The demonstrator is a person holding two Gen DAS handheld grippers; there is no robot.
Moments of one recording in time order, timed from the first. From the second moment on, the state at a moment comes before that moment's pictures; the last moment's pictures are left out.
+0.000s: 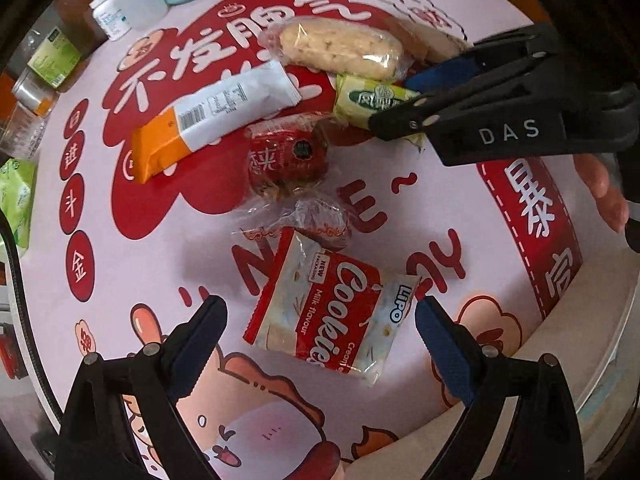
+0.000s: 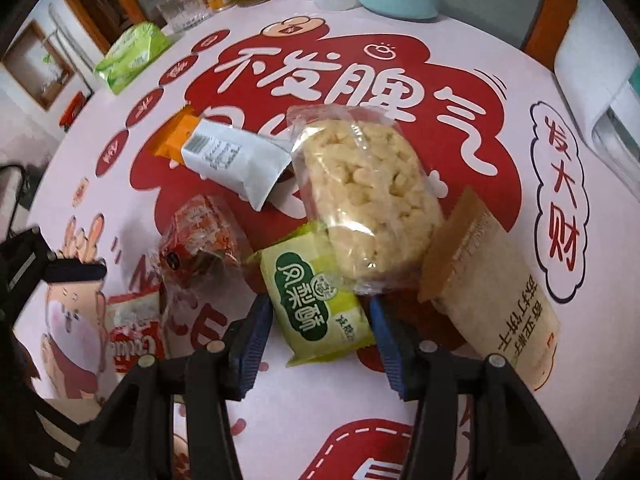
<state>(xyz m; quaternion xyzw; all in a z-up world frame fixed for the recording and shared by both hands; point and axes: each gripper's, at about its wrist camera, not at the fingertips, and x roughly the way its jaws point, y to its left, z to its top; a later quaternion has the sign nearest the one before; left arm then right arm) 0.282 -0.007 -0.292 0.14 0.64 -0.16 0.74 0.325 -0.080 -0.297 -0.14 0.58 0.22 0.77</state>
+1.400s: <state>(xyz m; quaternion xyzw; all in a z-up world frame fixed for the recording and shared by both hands) 0.234 0.030 -0.157 0.08 0.57 -0.11 0.81 0.151 -0.149 -0.114 -0.06 0.45 0.17 0.88</state>
